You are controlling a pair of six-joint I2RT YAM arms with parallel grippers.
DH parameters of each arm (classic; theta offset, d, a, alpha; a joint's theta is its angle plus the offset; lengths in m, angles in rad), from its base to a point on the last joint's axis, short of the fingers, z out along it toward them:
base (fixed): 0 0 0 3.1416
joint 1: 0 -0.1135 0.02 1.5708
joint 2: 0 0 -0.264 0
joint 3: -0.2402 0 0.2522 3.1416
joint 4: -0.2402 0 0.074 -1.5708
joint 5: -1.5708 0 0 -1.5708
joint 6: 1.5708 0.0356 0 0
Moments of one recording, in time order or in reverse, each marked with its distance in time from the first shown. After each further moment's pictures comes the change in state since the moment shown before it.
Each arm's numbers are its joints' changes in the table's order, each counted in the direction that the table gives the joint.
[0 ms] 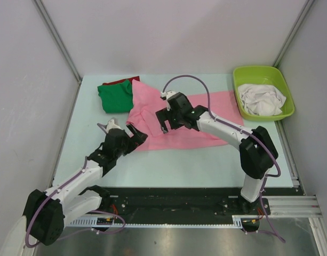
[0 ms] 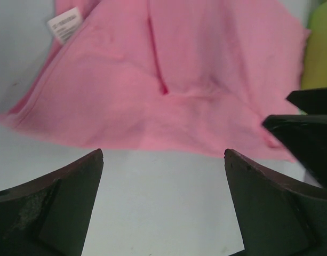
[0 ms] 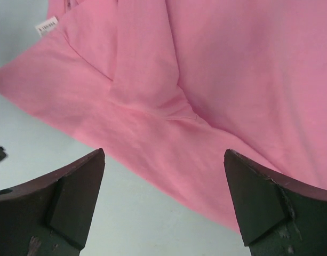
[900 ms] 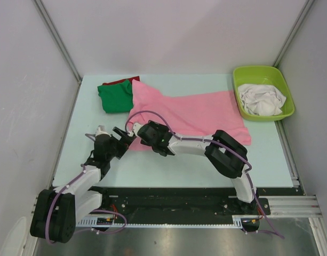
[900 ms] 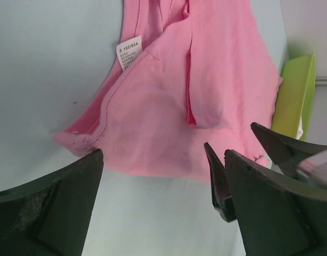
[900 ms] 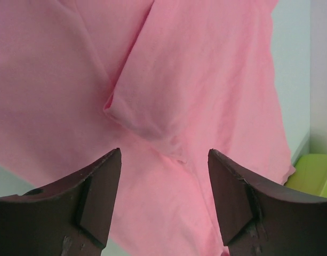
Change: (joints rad) left arm -0.291 0.035 0.201 0.333 -0.225 -0.090; right arm -0.333 0.260 -0.013 0.210 -0.592 -0.667
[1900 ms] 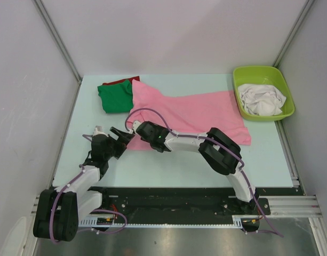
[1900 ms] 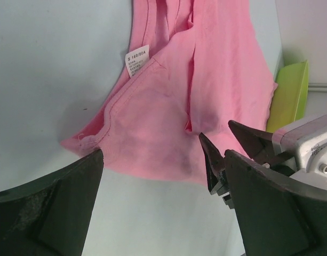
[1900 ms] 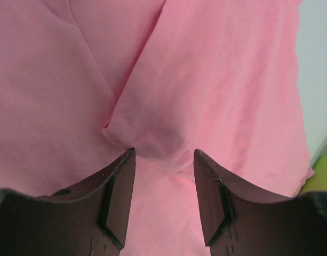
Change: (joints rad) left arm -0.075 0.011 0.011 0.028 -0.068 0.004; right arm 0.031 0.105 -0.097 -0.042 0.032 0.036
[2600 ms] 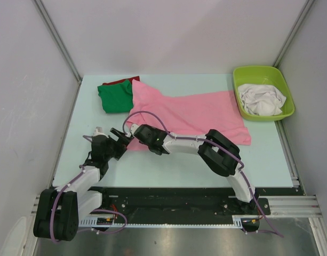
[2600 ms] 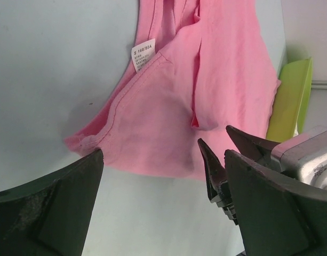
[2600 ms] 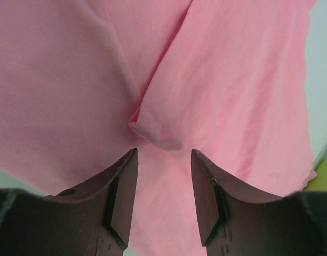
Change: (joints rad) left arm -0.005 0.004 0.012 0.000 -0.012 0.000; right arm -0.035 -0.001 -0.003 -0.037 -0.006 0.016
